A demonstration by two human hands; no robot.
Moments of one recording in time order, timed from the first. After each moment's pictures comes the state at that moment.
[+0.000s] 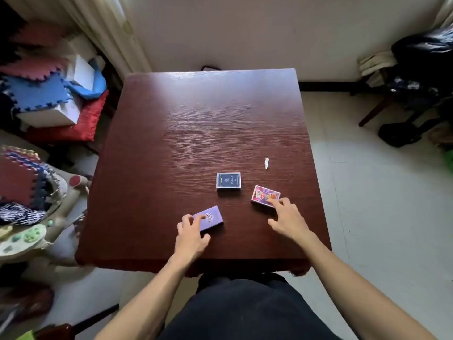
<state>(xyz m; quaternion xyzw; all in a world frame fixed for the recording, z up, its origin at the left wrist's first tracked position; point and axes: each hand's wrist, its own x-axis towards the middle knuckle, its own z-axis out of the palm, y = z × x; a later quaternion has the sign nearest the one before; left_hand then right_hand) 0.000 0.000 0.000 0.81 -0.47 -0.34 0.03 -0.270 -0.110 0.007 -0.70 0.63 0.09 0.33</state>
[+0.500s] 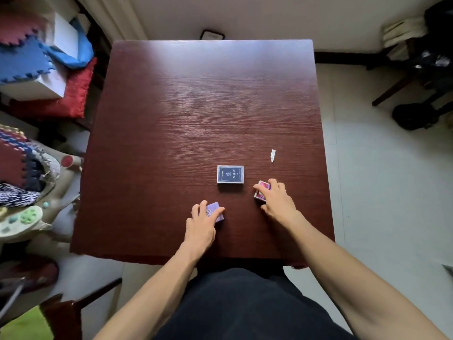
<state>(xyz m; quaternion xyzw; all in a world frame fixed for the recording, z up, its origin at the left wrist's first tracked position) -0.016 -0.044 -0.021 0.73 -0.61 -0.28 -0.14 -0.229 -0.166 -0.029 -0.75 0.56 0.19 0.28</state>
